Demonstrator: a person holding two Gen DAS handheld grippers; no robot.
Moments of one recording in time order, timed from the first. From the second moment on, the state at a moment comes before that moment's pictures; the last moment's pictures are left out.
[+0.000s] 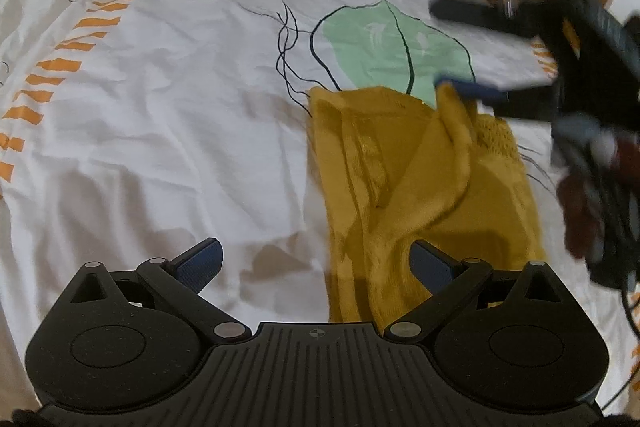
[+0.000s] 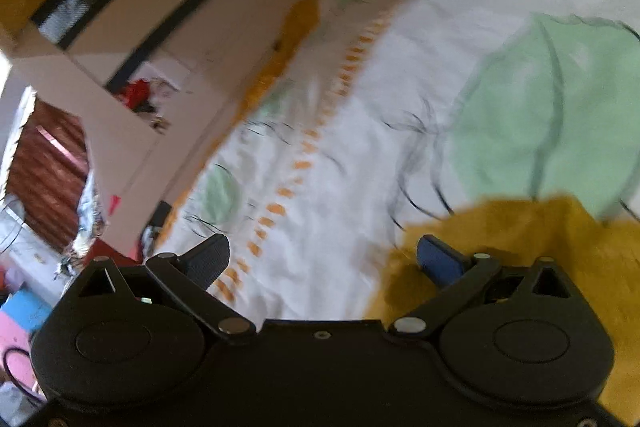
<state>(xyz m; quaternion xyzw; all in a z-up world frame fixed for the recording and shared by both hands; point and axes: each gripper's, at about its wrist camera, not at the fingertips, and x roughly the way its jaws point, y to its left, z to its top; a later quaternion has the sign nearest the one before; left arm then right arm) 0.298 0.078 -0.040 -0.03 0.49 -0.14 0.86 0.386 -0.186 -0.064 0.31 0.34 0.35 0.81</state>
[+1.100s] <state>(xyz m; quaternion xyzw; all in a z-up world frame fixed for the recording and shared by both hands) 0.293 0.075 -0.041 -0.02 0.49 -0.15 0.86 0.395 -0.158 -0.064 0.25 0.40 0.29 0.83</state>
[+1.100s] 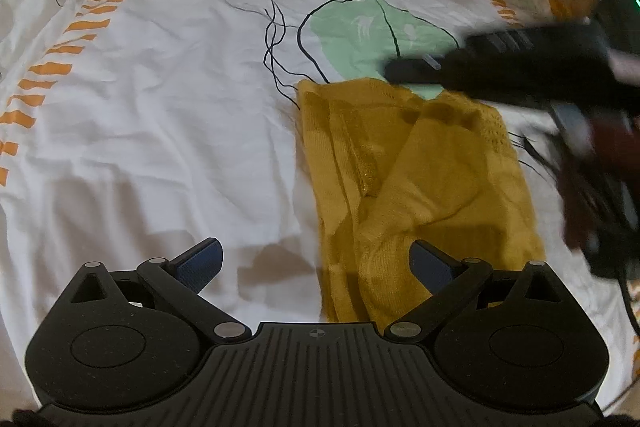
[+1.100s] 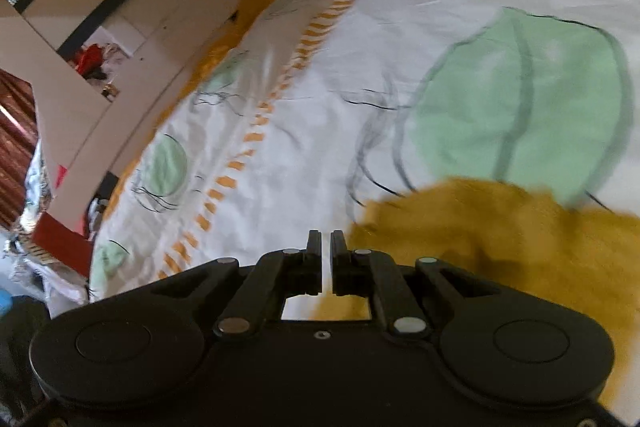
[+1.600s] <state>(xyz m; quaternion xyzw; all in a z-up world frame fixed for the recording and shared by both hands) 0.289 0.075 -0.037 -0.02 0.49 -0.15 0.86 0.283 -0.191 -0.048 0.04 0.35 0.22 0.91</state>
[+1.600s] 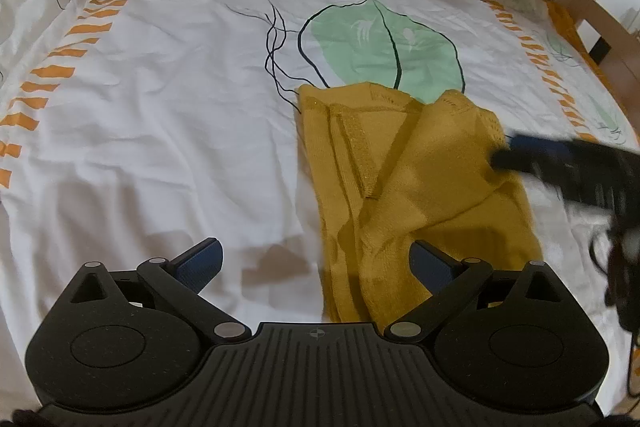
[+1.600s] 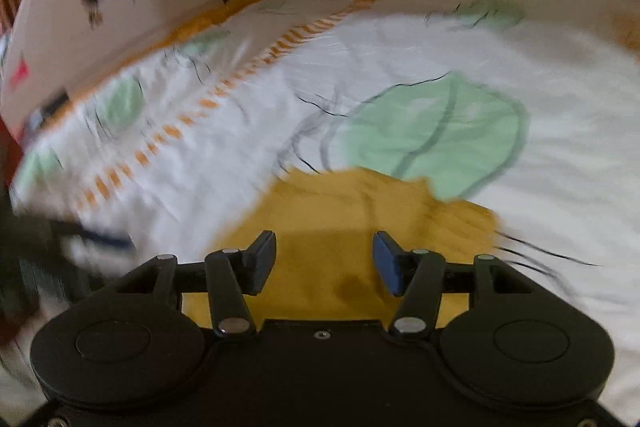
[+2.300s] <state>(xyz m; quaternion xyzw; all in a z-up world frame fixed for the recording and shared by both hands) 0.289 0.067 -0.048 0.00 0.50 -0.16 0.85 0.372 -0.132 -0.072 -0.07 0.33 0.24 0.91</state>
